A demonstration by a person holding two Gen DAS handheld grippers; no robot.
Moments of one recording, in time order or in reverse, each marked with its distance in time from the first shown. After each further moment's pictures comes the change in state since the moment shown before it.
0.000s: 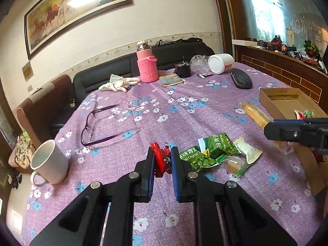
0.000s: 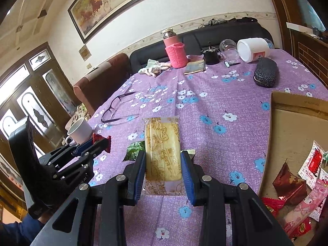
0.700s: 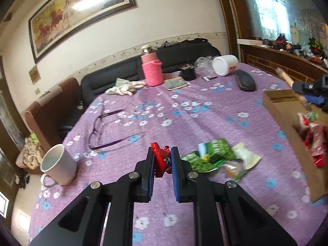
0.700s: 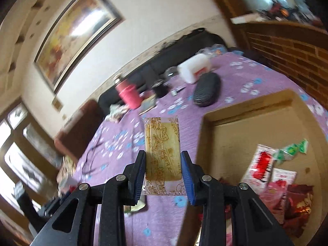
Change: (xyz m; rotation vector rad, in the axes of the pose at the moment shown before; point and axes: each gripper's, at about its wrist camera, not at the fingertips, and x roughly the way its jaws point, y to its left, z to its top) left arm -0.012 -0.010 0.016 0.002 0.008 0.034; right arm -0.068 -0.091 0.013 0.367 -0.231 -0.145
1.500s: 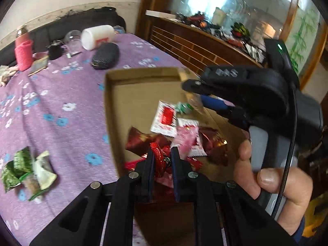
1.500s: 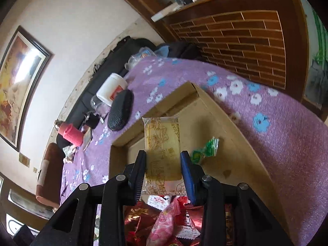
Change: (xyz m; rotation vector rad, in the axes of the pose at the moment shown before) left arm 0.016 -0.207 0.029 0.074 0.247 -0.694; right arm -0.032 -0.103 0.026 0.320 -0.016 -0.299
